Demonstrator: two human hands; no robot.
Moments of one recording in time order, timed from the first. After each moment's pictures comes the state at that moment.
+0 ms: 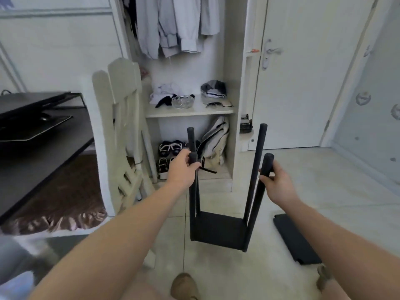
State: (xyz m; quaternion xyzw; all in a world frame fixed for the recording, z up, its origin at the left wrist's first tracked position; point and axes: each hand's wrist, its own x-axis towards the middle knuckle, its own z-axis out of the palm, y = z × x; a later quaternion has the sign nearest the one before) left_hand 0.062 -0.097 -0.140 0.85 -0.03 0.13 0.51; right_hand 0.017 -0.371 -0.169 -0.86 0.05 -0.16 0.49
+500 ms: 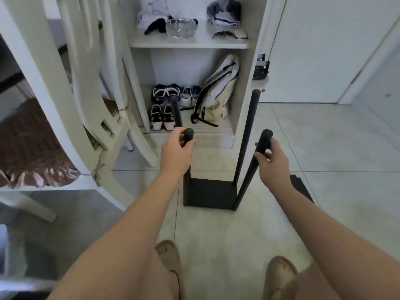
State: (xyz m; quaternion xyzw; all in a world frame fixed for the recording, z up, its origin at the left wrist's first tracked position) left_hand 0.107 -0.104 -0.266 0.83 0.03 0.15 0.54; right_hand 0.088 -0.354 -0.290 -0.84 0.09 -0.13 0.52
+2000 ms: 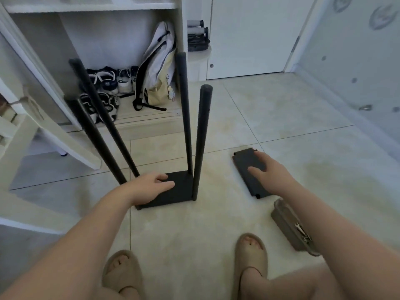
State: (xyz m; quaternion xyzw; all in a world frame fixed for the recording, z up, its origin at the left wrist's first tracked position) left_hand 0.105 -0.178 -0.370 0.90 -0.01 -0.34 0.28; right_hand 0.035 -0.524 -0.371 -0.92 0.18 0.07 0.35
